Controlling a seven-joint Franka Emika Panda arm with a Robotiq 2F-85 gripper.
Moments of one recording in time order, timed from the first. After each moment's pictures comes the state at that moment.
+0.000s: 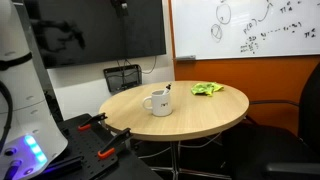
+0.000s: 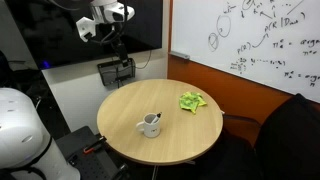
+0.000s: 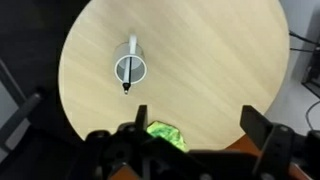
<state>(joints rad) 0.04 -0.83 0.04 -2.58 0.16 2.03 0.30</state>
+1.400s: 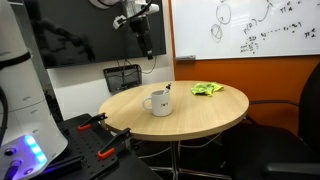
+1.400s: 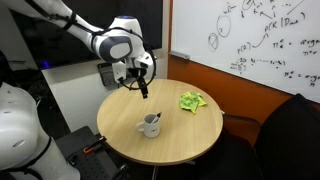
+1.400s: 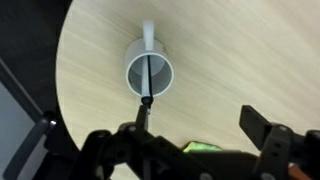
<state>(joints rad) -0.07 -0.36 0.10 -2.69 0.13 2.54 0.36</state>
